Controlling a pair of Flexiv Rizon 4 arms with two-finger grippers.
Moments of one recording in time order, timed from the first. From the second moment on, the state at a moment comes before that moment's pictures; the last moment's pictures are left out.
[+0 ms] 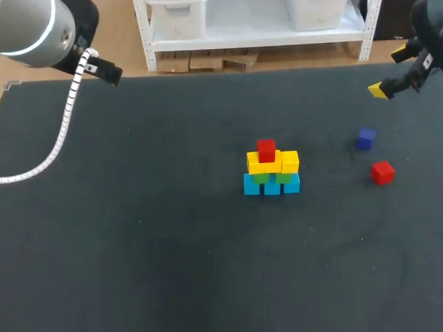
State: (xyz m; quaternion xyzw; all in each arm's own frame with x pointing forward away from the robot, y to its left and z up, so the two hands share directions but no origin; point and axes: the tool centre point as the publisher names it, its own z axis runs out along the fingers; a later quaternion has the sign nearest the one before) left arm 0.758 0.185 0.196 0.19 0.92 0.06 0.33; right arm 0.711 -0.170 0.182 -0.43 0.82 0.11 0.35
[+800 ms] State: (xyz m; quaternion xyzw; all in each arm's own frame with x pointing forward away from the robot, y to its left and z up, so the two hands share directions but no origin) left arm 0.753 0.186 0.199 0.22 0.92 0.05 0.33; right arm 0.711 -0.170 0.182 -0.43 0.82 0.11 0.35
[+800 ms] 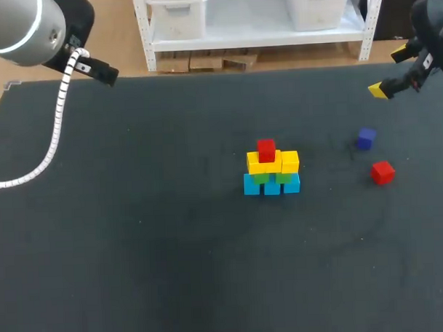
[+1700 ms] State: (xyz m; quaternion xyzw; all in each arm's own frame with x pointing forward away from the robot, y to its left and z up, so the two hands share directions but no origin) left arm 0.753 0.186 0.199 0.22 0.92 0.05 0.33; right arm 0.675 -0.166 0.169 -0.52 0.82 0.01 0.23
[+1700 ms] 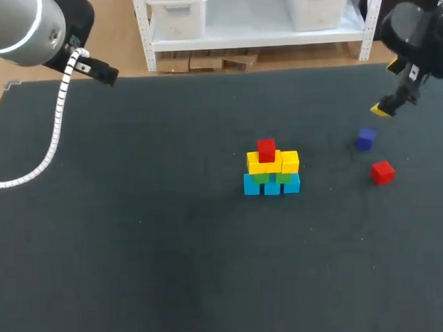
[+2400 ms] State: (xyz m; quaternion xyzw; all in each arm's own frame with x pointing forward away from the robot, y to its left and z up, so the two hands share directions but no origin) left arm 0.753 0.186 0.199 0.22 0.92 0.05 0.33; right arm 0.635 -0.191 0.090 -0.59 0.79 0.06 0.14
